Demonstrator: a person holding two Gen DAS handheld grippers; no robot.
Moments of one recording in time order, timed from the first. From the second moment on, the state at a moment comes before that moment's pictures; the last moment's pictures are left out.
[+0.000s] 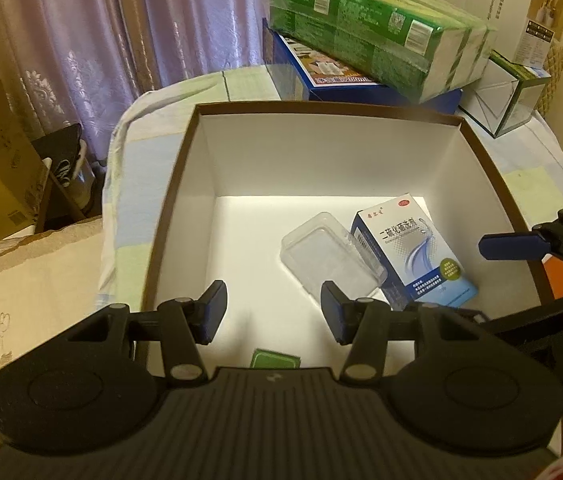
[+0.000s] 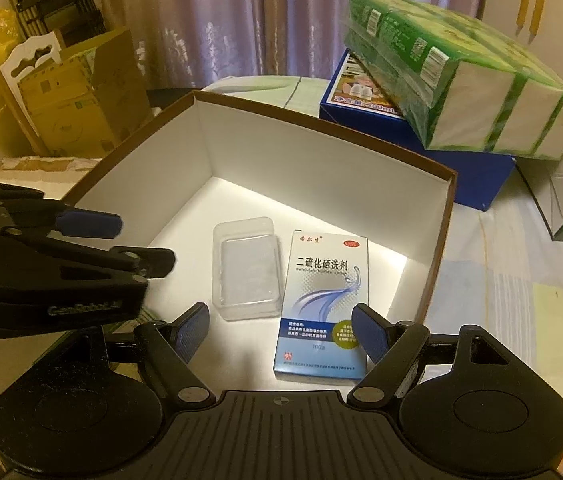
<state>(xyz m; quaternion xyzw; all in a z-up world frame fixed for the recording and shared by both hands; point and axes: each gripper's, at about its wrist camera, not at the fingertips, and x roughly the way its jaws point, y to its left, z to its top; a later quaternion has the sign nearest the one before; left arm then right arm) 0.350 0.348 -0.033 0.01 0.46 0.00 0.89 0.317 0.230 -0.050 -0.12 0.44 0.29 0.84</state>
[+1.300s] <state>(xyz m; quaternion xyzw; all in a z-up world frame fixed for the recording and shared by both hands) 0.196 0.258 0.044 0.00 0.37 -0.04 0.93 0.196 0.090 0.020 -0.04 0.38 0.35 0.85</state>
